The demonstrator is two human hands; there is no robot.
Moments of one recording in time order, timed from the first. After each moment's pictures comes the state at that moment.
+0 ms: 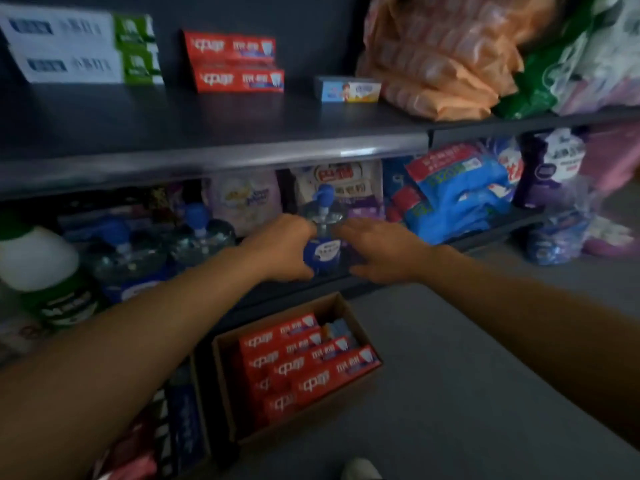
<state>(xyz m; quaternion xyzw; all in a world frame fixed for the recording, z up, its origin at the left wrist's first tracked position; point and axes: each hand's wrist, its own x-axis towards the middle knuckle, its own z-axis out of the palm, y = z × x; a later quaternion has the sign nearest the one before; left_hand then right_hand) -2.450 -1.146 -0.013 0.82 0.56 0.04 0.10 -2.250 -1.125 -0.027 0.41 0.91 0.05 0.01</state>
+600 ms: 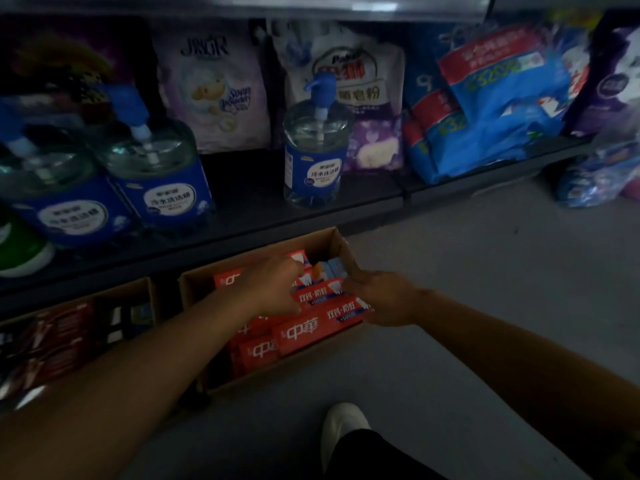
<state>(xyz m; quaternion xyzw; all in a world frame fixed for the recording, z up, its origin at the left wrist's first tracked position) -2.425 -1.162 -0.200 0.78 0.57 -0.05 0.26 -2.198 -1.142 -0.243 0.40 0.88 -0.14 0.22</state>
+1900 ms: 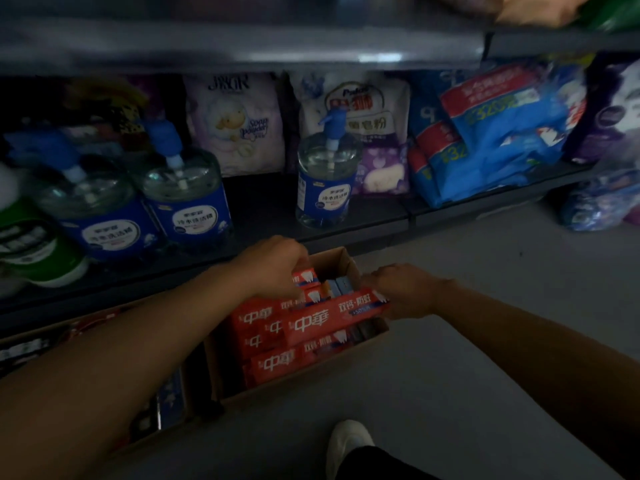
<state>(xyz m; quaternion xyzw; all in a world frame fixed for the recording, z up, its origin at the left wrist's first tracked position) -2.445 -1.145 -0.148 0.79 0.56 -0.04 0.26 -2.199 -1.123 -0.188 0.38 0.89 -0.12 0.23</state>
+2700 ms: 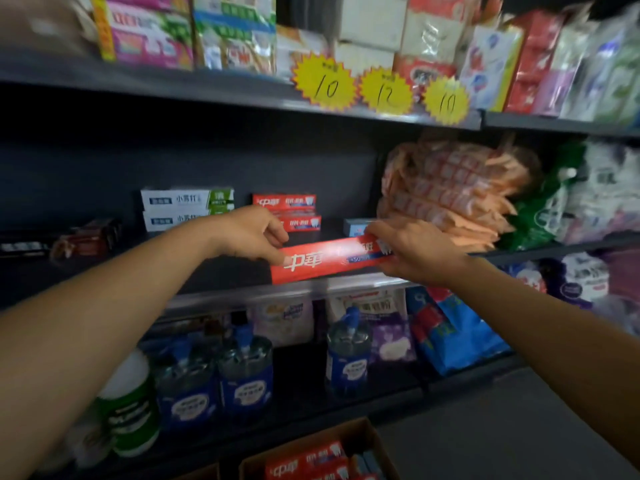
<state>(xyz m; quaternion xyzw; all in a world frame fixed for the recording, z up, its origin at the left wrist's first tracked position) -2.539 -1.147 0.191 0.73 0.62 0.18 0.22 -2.260 -1.104 0.163 0.34 0.89 0.24 -0.17</state>
